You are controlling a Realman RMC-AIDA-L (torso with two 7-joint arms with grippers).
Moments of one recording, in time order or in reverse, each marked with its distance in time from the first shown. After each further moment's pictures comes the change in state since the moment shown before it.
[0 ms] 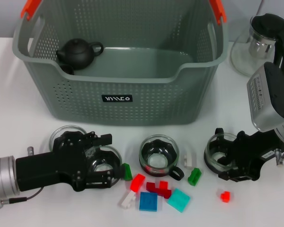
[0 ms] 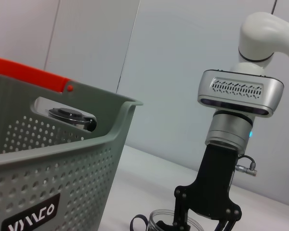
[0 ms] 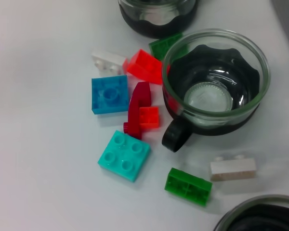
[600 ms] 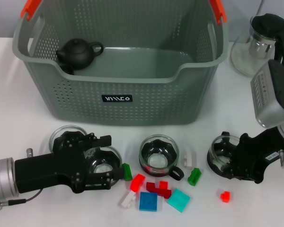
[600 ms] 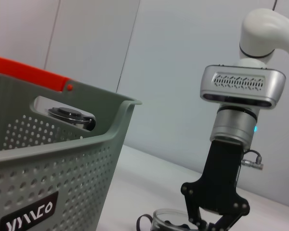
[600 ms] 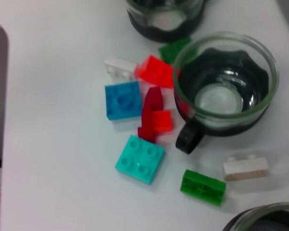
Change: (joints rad) left arm 0.007 0.000 0.000 0.000 0.000 0.005 0.001; right arm -0.009 -0.002 0.008 -0.046 0.006 -0.071 0.055
